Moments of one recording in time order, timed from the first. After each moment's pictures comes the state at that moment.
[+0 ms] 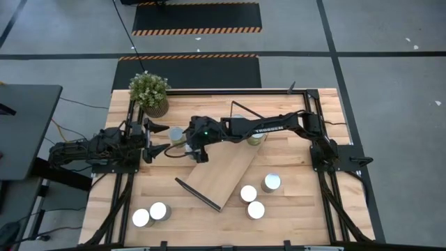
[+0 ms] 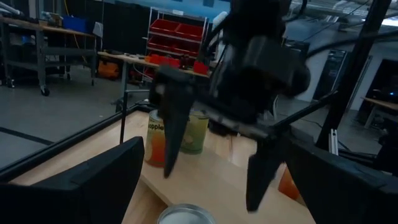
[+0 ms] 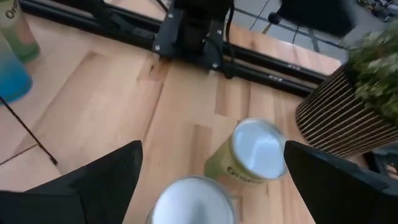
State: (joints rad) left arm 0.04 0.02 0.13 -0.03 -0.16 -0.19; right arm -0.03 2.14 1.80 -0.21 0.00 -0.30
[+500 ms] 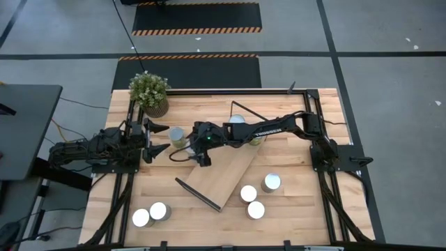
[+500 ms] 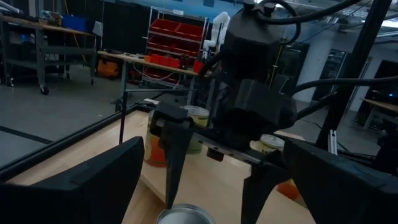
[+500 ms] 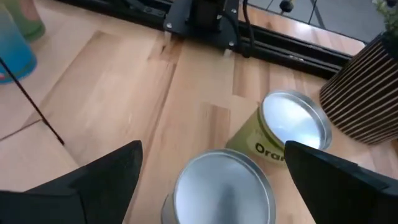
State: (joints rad) left arm 0.04 0.02 0.13 -0.03 -0.16 -0.20; right arm -0.03 2.14 1.66 -0.09 -0.02 -0.28
